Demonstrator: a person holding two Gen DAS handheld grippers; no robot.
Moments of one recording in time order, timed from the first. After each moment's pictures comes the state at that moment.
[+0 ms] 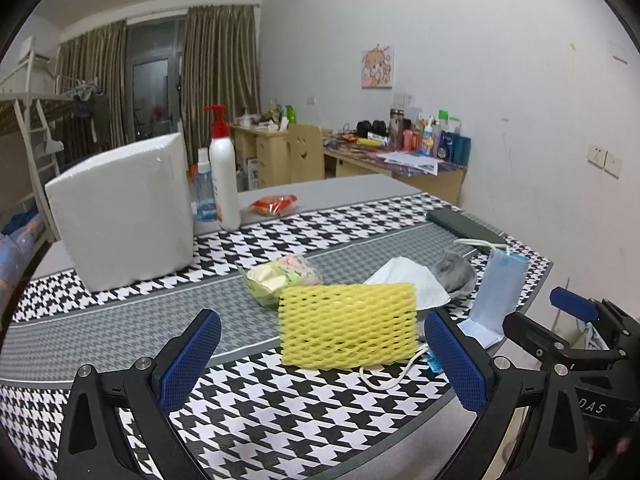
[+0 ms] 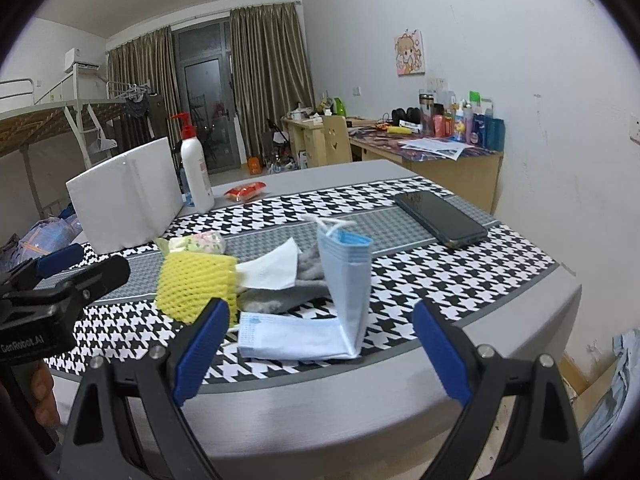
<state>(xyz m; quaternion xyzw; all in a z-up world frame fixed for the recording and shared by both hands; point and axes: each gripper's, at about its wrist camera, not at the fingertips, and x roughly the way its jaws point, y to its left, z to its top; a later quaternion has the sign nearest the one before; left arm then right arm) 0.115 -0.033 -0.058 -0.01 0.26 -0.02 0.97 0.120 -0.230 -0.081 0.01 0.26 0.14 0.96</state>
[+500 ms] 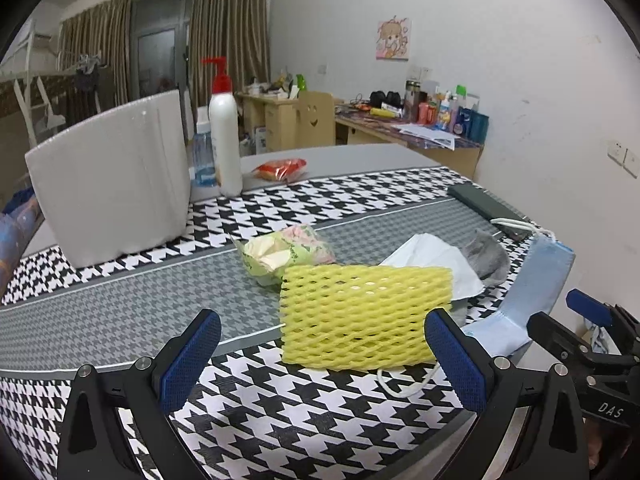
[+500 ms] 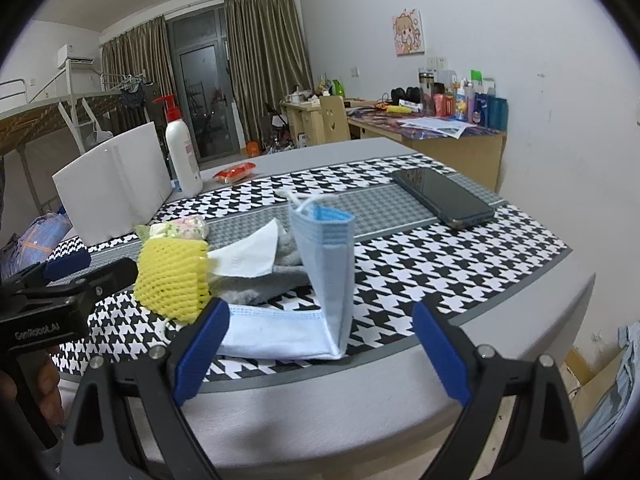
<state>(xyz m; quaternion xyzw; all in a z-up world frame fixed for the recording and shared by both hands) 0.153 -0.028 -0.083 -0.03 0.32 0.00 0.95 0.143 -0.240 -0.098 0.02 0.29 0.14 0.95</state>
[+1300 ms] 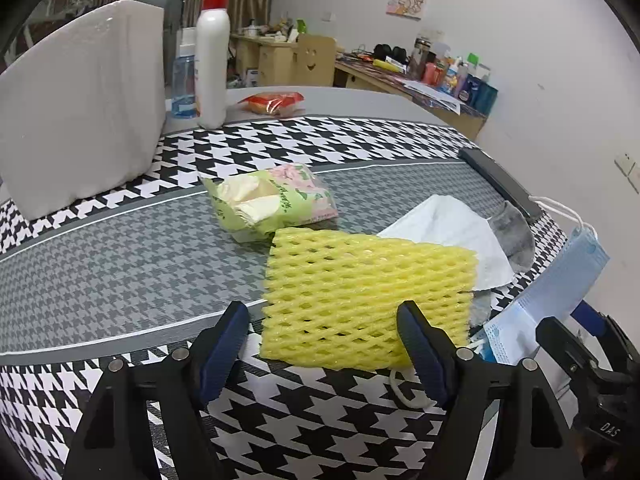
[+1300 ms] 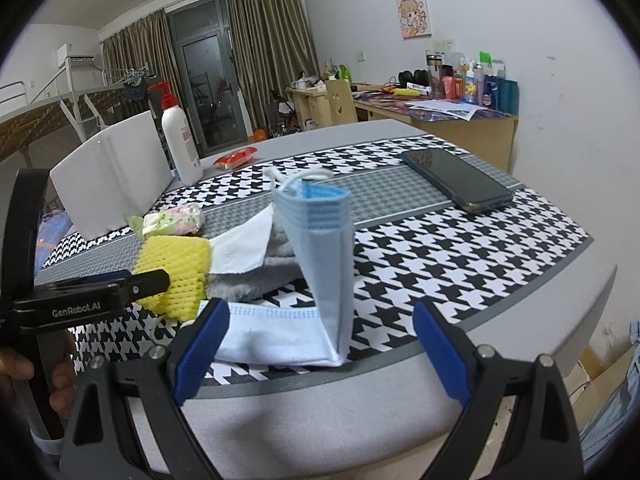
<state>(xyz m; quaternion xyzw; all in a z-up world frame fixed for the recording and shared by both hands) 0.192 -0.017 -0.116 -0.08 0.41 -0.03 0.91 0.160 -0.237 -0.111 0.02 0.32 0.16 0.93</state>
